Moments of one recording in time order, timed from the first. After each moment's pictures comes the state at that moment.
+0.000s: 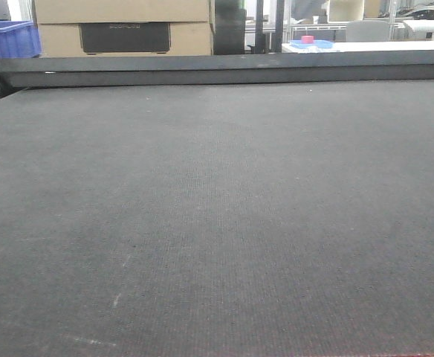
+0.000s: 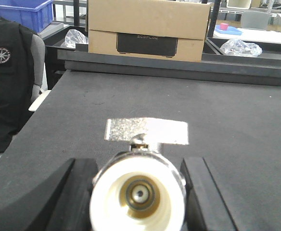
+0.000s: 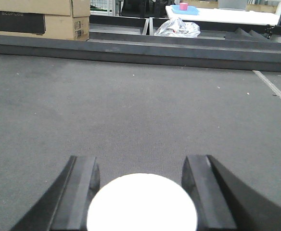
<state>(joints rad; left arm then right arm) 0.05 0.31 -0.59 -0.03 0.49 -0.03 -0.06 0.36 -0.63 0.04 0.53 -0.04</state>
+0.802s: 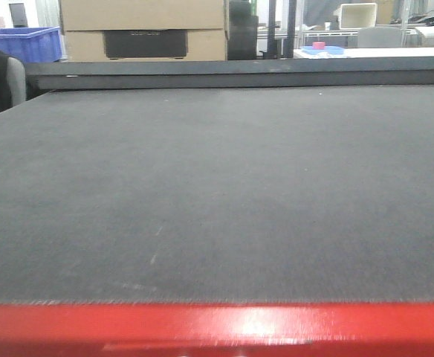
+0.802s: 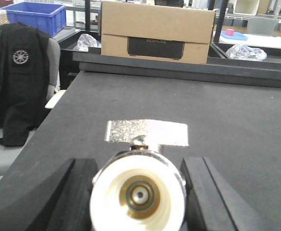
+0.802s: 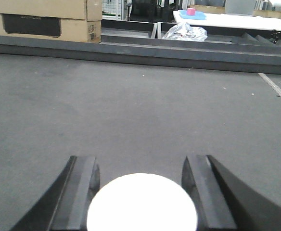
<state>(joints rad) 0.05 0.31 -0.59 -0.03 0.49 -0.03 -0.06 0.36 -0.63 0.04 0.53 -0.04</state>
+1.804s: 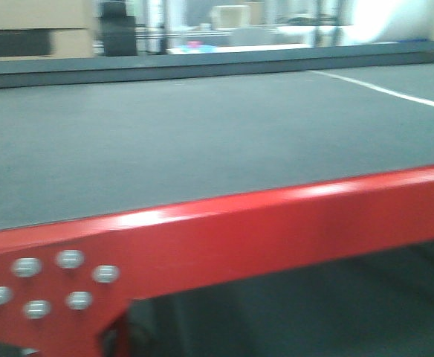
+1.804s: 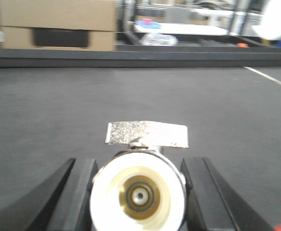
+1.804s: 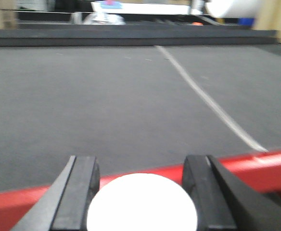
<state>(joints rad) 0.05 0.31 -0.59 -0.03 0.49 -0.03 -0.06 0.36 -0.63 0.04 0.53 -0.04</state>
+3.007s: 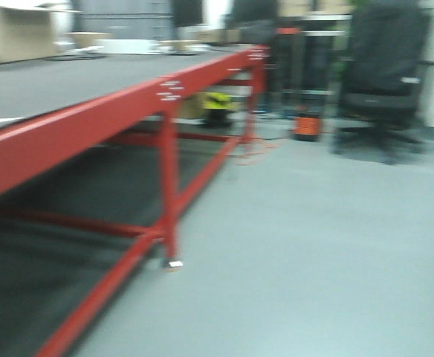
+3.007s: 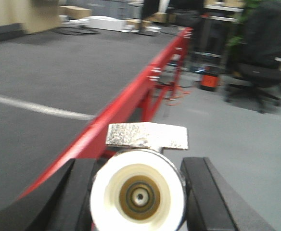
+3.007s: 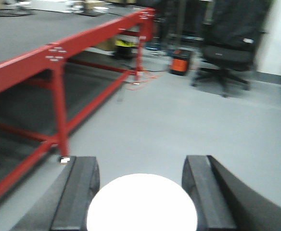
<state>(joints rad) 0.05 0.31 -0.59 -0.03 0.49 -0.03 -0.06 0.36 -0.63 0.04 0.53 -0.04</state>
